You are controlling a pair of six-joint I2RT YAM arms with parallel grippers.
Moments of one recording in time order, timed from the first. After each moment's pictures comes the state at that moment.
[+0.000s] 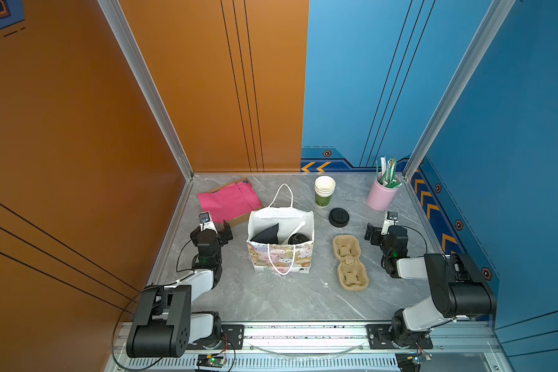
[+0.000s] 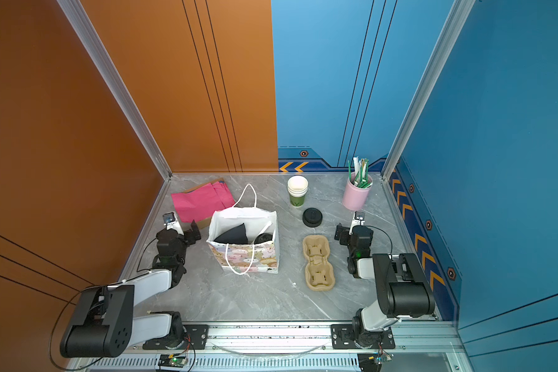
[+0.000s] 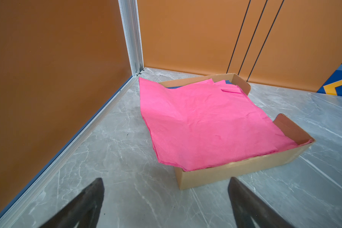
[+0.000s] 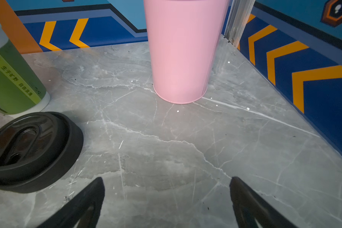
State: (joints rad) left arm 0.01 1.29 0.30 0.72 -0.27 -0.10; right arm 0.00 1.54 0.37 0.78 0.14 0.08
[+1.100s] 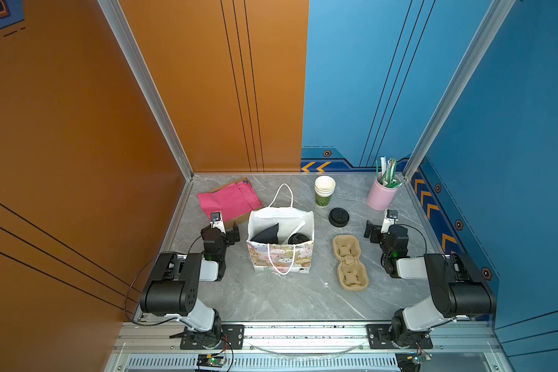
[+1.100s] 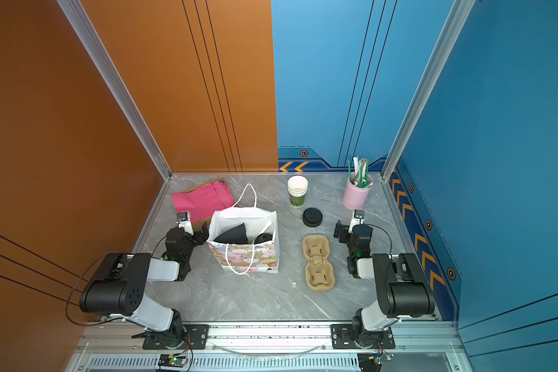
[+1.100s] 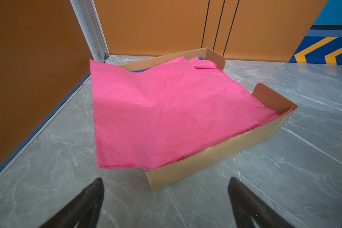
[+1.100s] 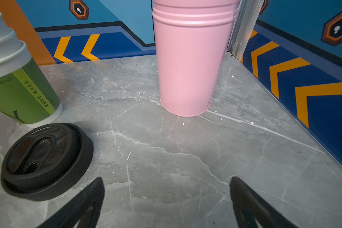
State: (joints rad) left arm 0.00 1.56 0.33 0.90 -0.13 -0.04; right arm 0.01 1.54 0.37 0.82 0.12 0.08
